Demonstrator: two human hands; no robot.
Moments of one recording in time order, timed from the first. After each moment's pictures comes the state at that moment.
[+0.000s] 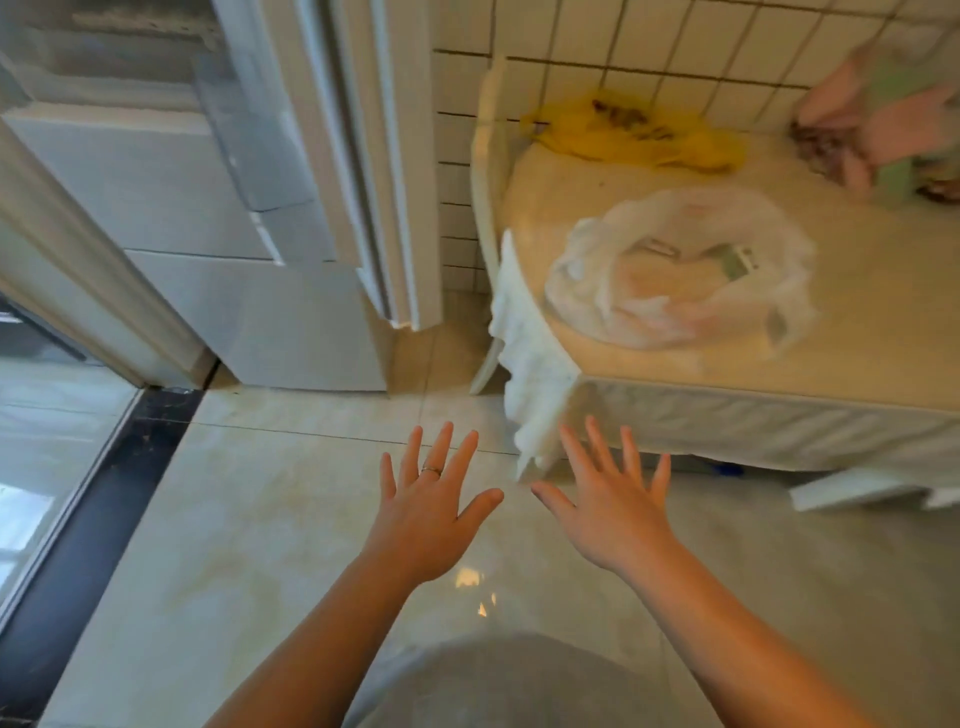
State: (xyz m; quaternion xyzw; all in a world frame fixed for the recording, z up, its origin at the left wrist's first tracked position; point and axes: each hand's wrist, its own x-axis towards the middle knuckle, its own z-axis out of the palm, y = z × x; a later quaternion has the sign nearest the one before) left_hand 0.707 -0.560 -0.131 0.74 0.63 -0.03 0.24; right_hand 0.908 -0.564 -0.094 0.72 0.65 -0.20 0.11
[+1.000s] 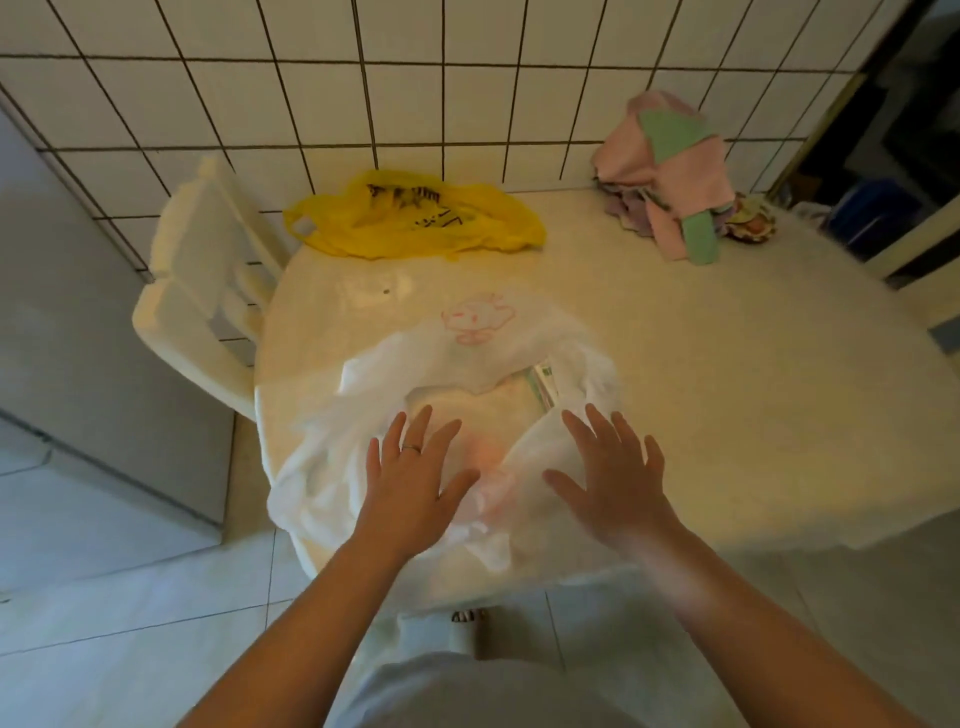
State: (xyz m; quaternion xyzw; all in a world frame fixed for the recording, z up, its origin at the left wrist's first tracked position) left_hand 1.044 -0.236 -0.140 0.82 0.53 0.06 0.21; right_hand 1.271 -0.306 -0.101 0.79 0.59 -0.15 0.01
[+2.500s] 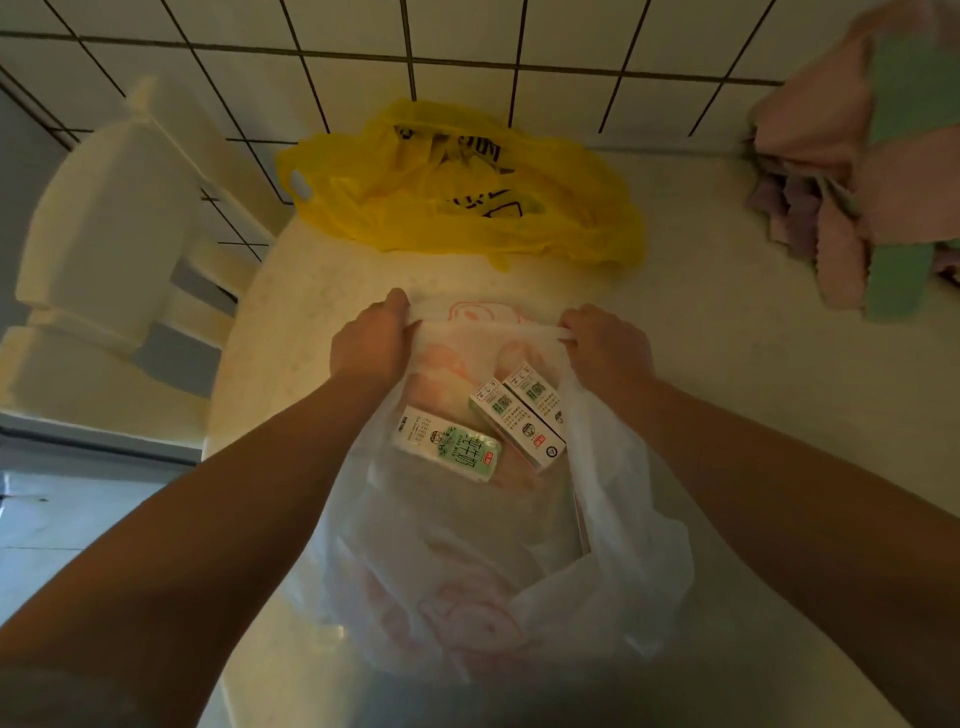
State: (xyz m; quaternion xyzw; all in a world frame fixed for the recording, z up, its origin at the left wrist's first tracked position) left_hand 1.090 0.108 -0.199 0.72 0.67 0.05 0.15; right_hand 1.361 0.074 -0.186 0.69 0.71 -0.11 -0.02
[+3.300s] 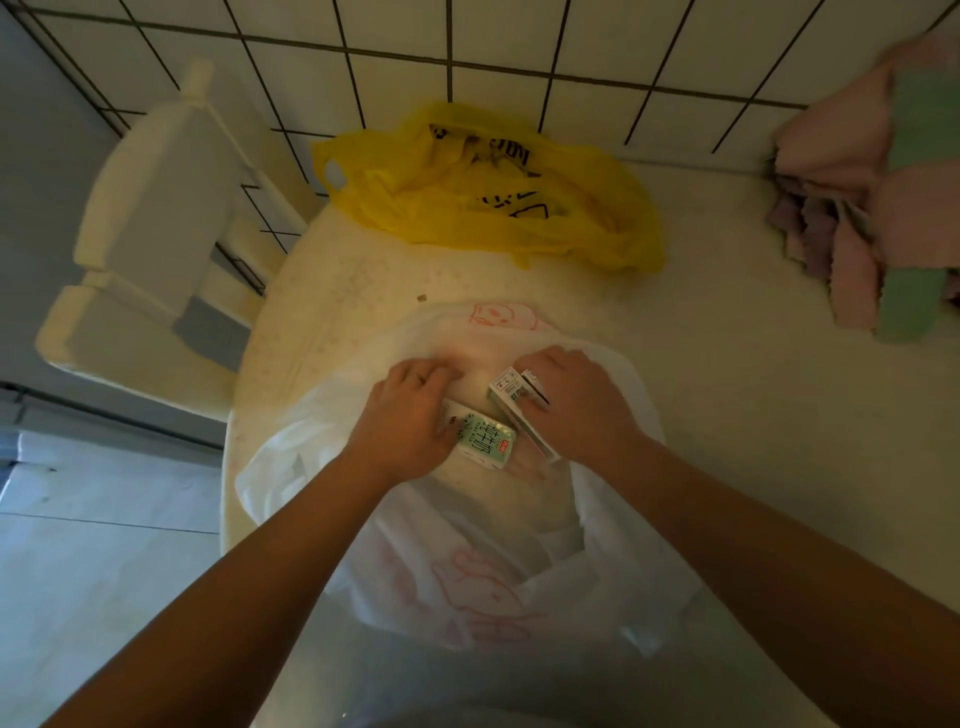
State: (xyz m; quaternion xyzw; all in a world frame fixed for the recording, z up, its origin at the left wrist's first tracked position) left_hand 1.082 0.003 -0.175 0.78 0.57 0.03 0.25; right_hand 1.303 0.008 -0.158 0.59 0.78 -0.18 -0.07
